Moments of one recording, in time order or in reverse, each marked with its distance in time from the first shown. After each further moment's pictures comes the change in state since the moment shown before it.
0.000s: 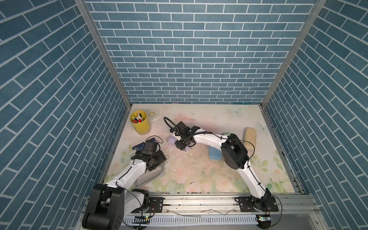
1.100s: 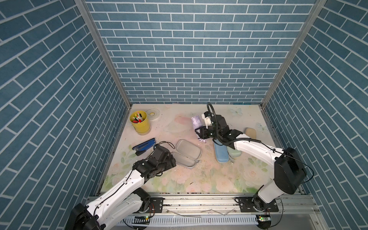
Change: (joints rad) left arm -0.361 -0.328 -0.014 -0.191 -0.099 -0.161; right arm -0.111 -0.727 -0.726 0.583 -0.093 0.457
